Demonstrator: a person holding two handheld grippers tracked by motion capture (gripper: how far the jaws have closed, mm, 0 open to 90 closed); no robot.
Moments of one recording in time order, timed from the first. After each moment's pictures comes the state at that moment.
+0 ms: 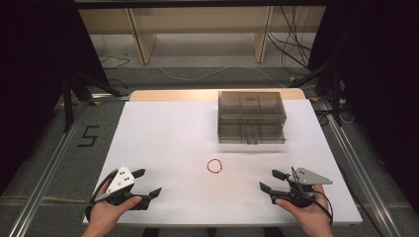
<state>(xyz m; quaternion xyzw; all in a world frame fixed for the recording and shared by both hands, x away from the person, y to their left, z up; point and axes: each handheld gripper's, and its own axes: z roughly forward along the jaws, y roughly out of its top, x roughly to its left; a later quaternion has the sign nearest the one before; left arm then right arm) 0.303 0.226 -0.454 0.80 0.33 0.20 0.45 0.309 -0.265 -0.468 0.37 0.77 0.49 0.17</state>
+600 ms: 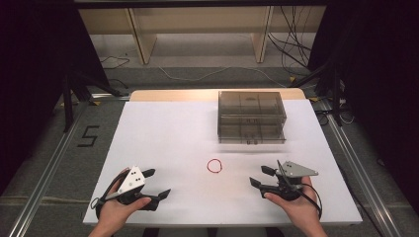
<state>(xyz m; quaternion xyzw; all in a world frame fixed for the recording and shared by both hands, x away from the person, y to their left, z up) 0.308 0.204 -0.457 0.82 0.30 0.19 0.45 0.325 -0.236 -0.459 0.36 0.78 0.47 0.16</state>
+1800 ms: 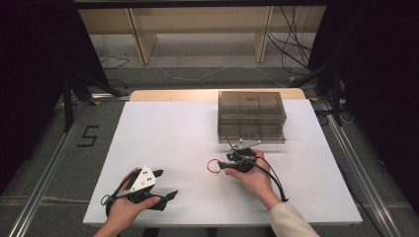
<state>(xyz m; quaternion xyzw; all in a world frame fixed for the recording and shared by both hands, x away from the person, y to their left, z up) 0.315 0.187 -0.466 0.84 0.29 0.18 0.43 0.412 -0.138 -0.482 0.37 0.83 0.39 0.12</state>
